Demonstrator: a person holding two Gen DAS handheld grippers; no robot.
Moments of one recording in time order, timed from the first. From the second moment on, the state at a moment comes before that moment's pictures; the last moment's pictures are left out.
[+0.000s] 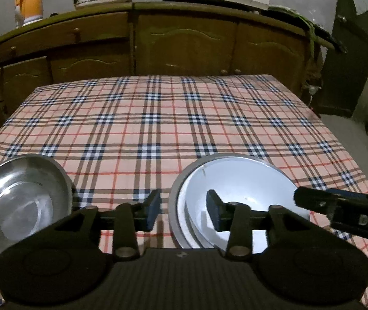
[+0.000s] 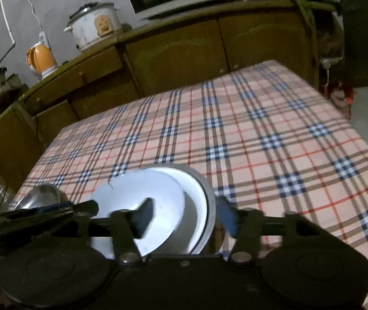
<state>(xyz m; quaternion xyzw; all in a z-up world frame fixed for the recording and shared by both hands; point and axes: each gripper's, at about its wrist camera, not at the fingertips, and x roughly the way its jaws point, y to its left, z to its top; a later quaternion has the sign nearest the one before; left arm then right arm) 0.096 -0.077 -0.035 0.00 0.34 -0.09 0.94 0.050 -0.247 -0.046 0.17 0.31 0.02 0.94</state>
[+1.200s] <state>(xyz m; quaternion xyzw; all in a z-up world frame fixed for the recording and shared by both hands) 0.099 -0.036 -0.038 -0.06 0.34 -0.05 0.94 0.036 -0.179 -0.060 0.02 0.30 0.11 0.95</state>
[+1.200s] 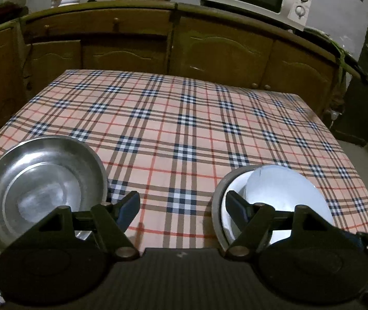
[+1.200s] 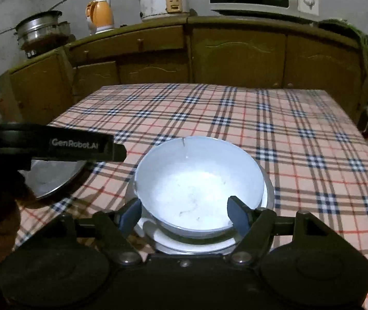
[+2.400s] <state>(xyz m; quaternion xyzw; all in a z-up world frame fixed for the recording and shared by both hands) 0.108 -0.072 -0.058 0.00 0.37 -0.09 0.92 0.052 -0.254 -0.074 0.19 0.32 0.03 0.93</state>
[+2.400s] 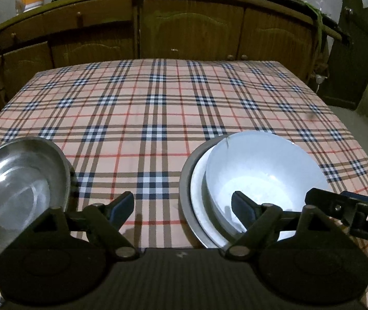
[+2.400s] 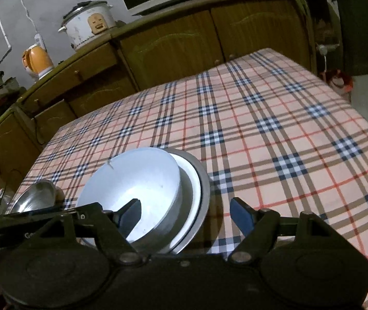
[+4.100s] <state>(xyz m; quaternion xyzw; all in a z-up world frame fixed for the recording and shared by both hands) 0.099 -0.077 -0.035 -0.02 0.33 -0.17 0.93 0.057 -0.249 -0.065 0.27 0.33 0.09 0.90</state>
